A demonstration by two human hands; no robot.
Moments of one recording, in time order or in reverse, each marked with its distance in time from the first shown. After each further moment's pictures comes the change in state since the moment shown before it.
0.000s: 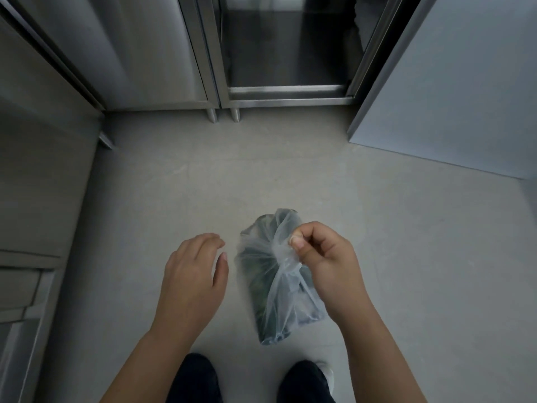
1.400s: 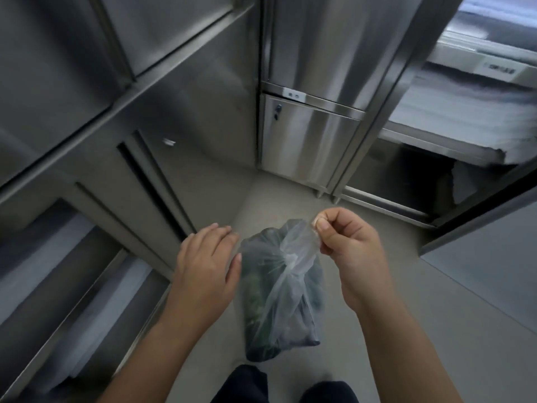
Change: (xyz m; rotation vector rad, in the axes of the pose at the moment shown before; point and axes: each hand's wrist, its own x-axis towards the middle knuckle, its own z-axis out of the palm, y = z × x) left_hand -0.106 -0.113 -0.396 0.173 0.383 -0.213; right_hand -0.114 -0.327 0.284 0.048 -0.342 -0.142
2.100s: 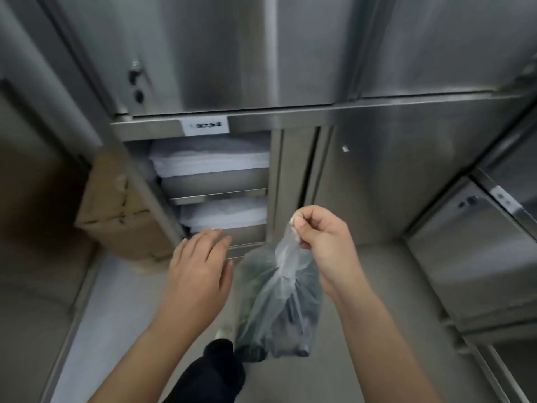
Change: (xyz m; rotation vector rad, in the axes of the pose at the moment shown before) left_hand -0.132 0.158 -0.042 0.422 0.252 -0.938; right_hand -0.019 -0.014 0.017 -0.067 -1.097 -0.005
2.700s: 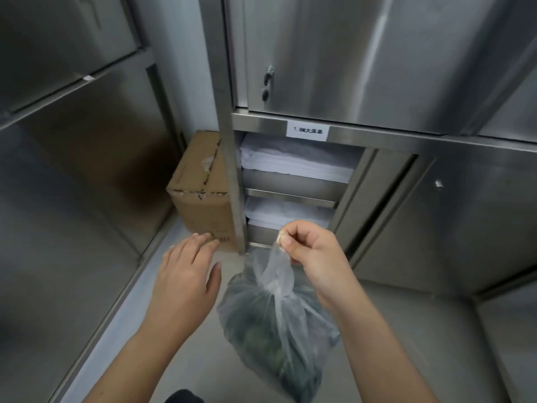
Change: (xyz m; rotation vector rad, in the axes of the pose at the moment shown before) left_hand -0.090 -0.079 -0.051 0.075 0.024 -0.428; right_hand -0.033 -0.001 0.114 -0.114 -0.483 0.011
